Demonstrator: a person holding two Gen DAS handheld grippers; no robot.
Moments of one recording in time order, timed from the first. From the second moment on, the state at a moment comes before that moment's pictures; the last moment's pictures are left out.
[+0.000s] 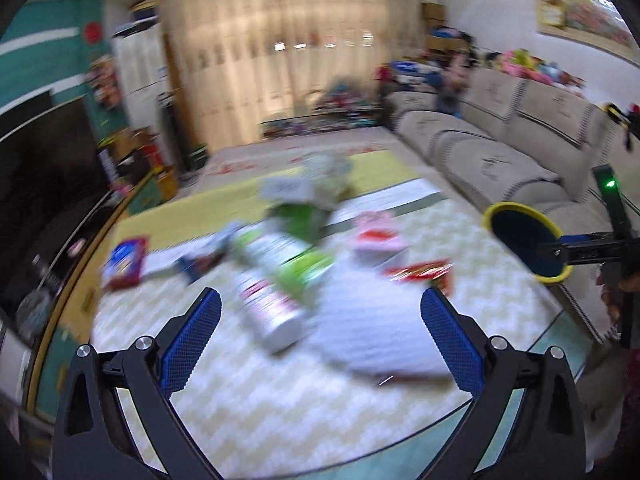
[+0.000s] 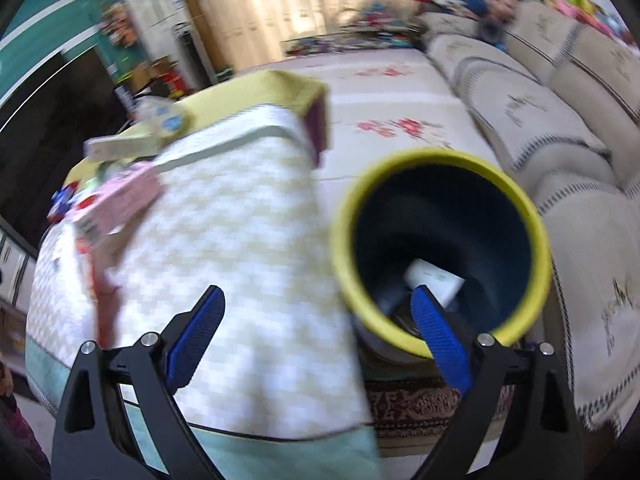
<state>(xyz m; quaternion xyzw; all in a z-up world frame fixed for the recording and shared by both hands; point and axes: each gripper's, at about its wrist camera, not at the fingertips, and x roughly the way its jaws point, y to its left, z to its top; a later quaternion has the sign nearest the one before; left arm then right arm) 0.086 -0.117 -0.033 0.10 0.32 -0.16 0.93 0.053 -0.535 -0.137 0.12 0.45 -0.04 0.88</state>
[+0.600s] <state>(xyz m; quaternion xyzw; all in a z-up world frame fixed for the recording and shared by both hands) 0.048 0.001 -0.027 0.05 0.30 -0.08 0.95 0.070 -0.321 -0.114 -0.06 0.40 0.17 0.90</state>
